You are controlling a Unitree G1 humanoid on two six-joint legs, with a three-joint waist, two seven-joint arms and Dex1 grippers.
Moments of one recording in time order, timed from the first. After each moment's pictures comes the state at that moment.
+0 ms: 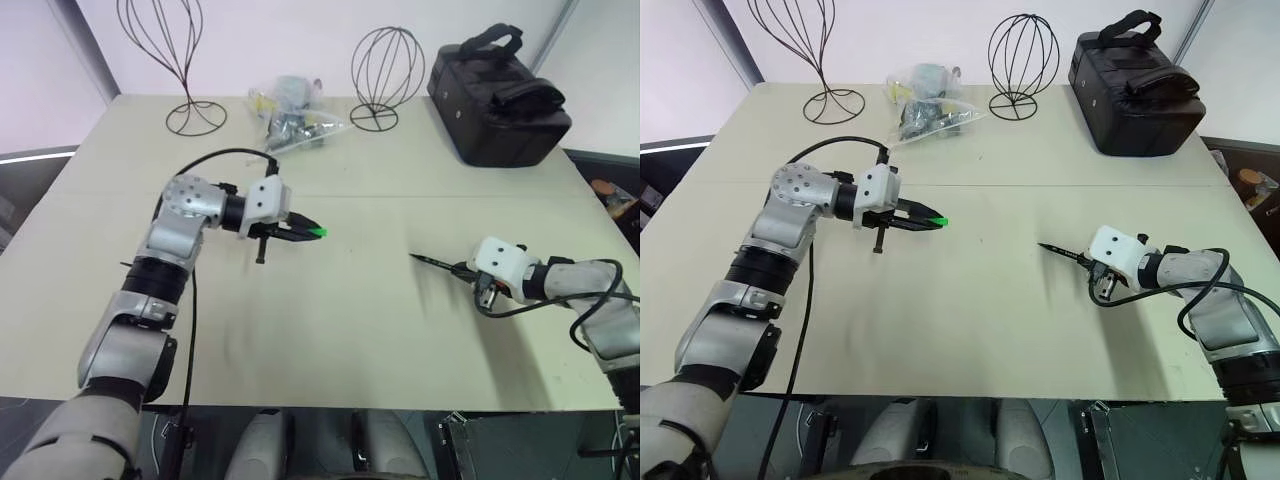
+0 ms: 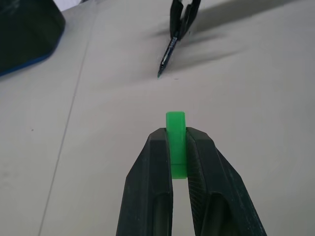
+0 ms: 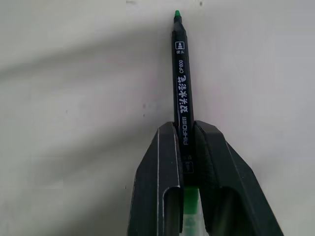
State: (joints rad) left arm -0.91 0.46 -0.21 0.57 -0.11 -0.20 -1.41; right arm -0.23 -0.94 0.03 -0.01 -0.03 0.20 0.91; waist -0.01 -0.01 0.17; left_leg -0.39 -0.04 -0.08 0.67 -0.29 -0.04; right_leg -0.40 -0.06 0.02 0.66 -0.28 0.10
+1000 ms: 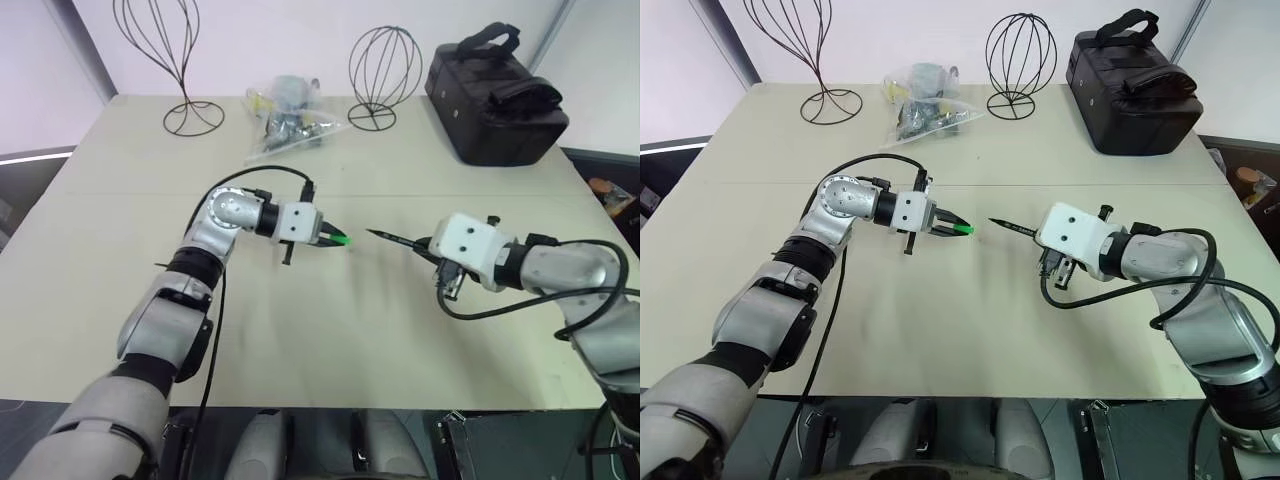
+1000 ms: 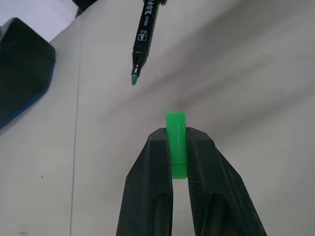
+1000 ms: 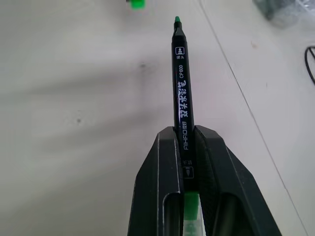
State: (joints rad) left arm -1.03 0.32 -0.26 0.97 0.05 -0.69 -1.30; right arm -0.32 -0.90 0.06 -0.59 0.03 0.70 0.86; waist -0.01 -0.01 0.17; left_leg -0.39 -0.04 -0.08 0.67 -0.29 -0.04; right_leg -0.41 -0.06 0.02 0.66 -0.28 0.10
